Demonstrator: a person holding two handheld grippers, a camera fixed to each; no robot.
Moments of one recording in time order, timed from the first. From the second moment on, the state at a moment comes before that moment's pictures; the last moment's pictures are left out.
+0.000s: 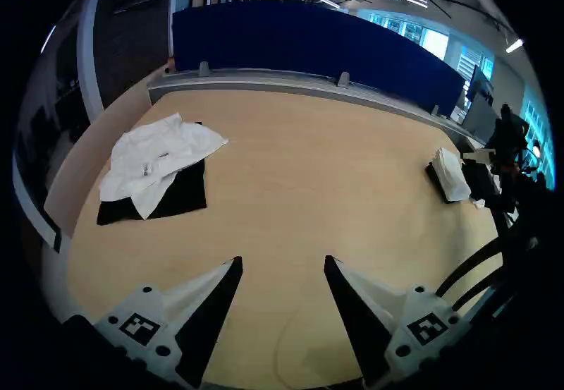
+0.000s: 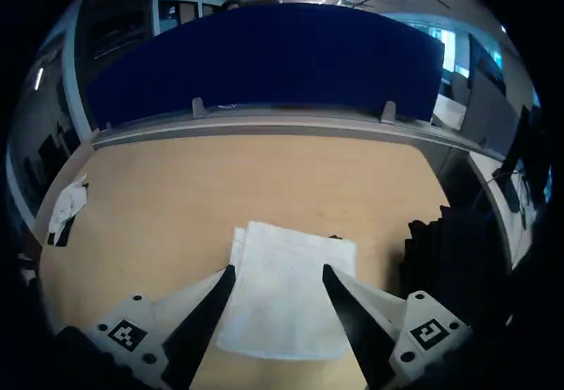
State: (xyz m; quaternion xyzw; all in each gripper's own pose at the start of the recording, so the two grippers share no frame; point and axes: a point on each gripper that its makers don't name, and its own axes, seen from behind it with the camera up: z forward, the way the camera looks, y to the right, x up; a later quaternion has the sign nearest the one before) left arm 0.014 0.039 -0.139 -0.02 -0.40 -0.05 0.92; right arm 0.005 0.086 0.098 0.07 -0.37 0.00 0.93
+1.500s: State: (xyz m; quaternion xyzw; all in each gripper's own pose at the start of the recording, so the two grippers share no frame) left arm 0.060 0.041 -0.099 -0.07 -0.32 -0.05 0.94; right arm 0.161 0.008 -0.038 0.03 -0.13 0.04 0.99
